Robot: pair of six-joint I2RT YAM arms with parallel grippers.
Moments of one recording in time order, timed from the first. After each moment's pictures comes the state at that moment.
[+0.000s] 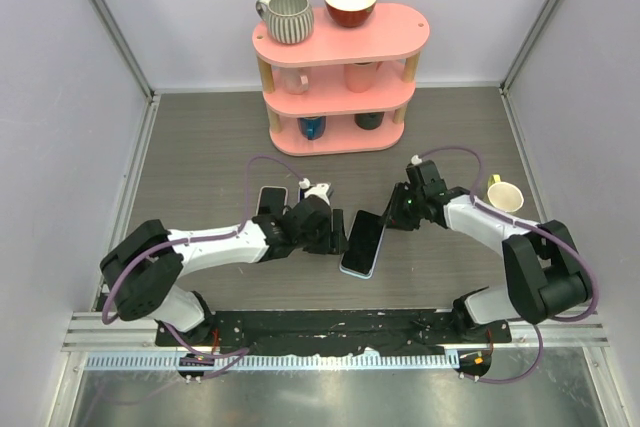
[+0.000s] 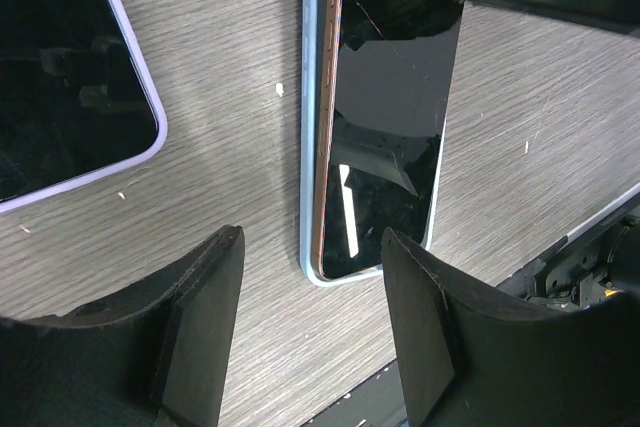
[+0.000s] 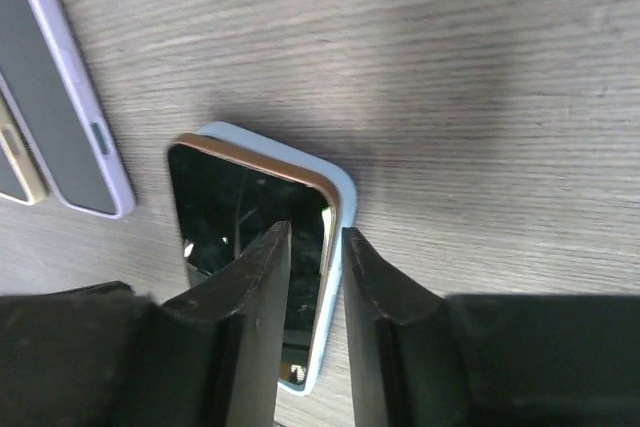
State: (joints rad) left arm -0.98 1.49 0.78 -0.09 -0.06 -0.81; right arm 0.37 1.39 0.71 -0.31 -0.20 0.67
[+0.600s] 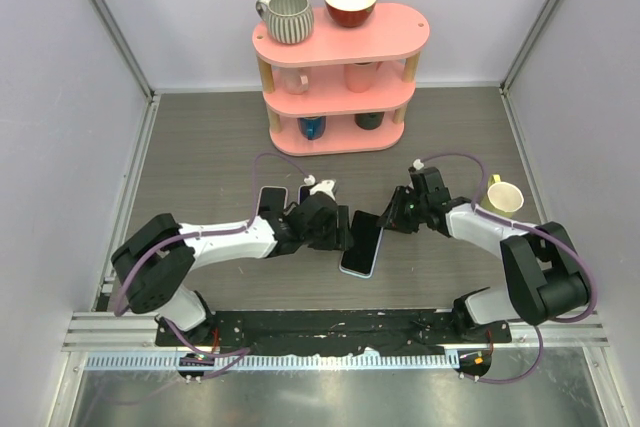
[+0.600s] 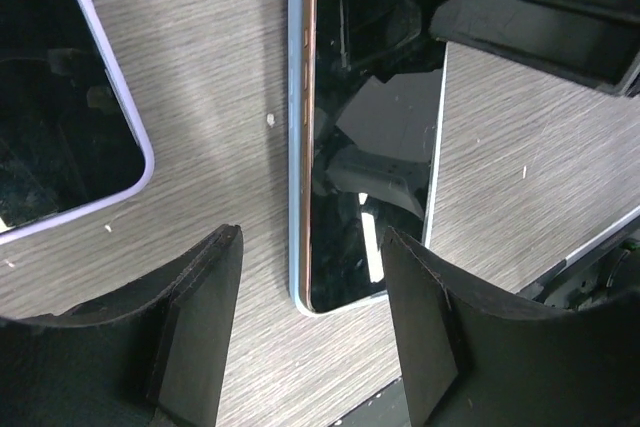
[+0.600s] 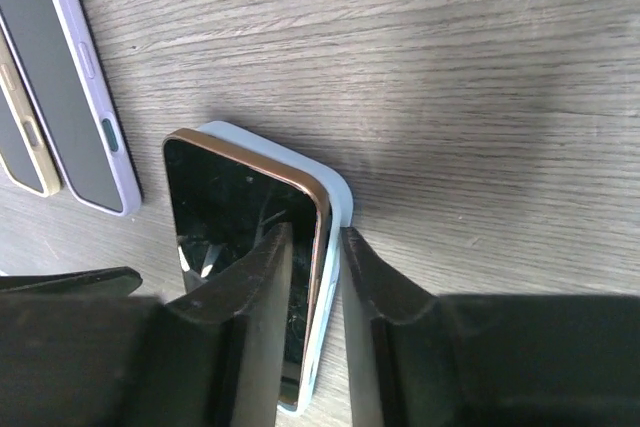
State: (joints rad) left arm -0.99 1.55 0.83 -0.08 -0.07 -0.82; right arm 0.34 1.41 0.59 -0.12 -0.26 0.68
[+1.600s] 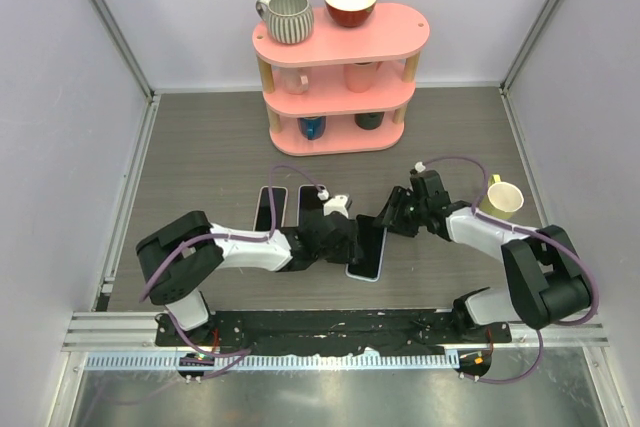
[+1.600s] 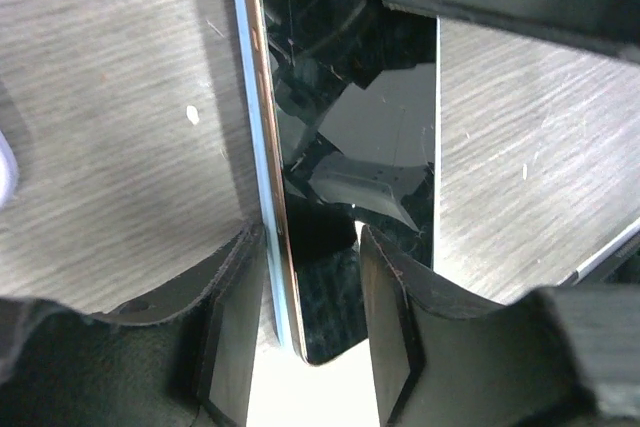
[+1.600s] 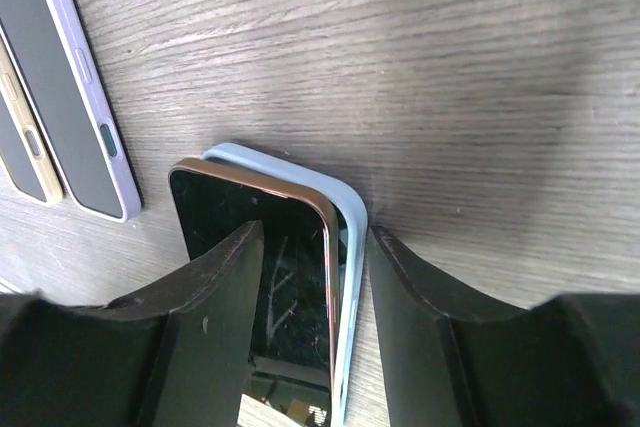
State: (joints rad) left arm -1.10 1.68 0.80 0.13 -0.15 -0.87; right arm 0.35 1.36 0.55 -0.10 -0.24 0.73
